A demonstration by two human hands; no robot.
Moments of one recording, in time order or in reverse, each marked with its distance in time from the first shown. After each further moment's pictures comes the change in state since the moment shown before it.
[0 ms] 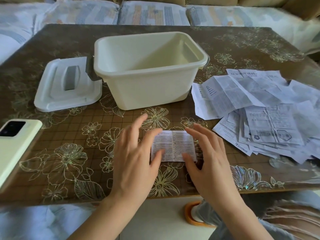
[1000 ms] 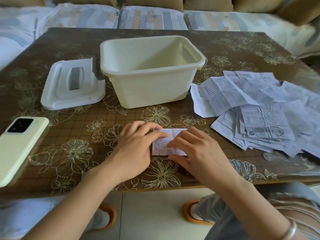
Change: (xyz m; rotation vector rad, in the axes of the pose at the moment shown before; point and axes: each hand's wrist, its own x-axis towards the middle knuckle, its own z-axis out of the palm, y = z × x) left_hand 0.024 -0.026 -0.019 -0.057 -0.445 0.198; right_hand 0.021 -0.007 -0.010 -0.293 -0.176 -0.513
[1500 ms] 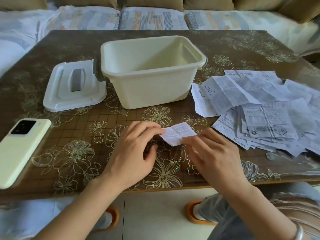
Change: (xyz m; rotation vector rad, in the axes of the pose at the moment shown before) left_hand -0.009 -0.001 0.009 -0.114 0.317 0.087; right_hand -0.016 0.002 -0.007 -0.059 0.293 0.035
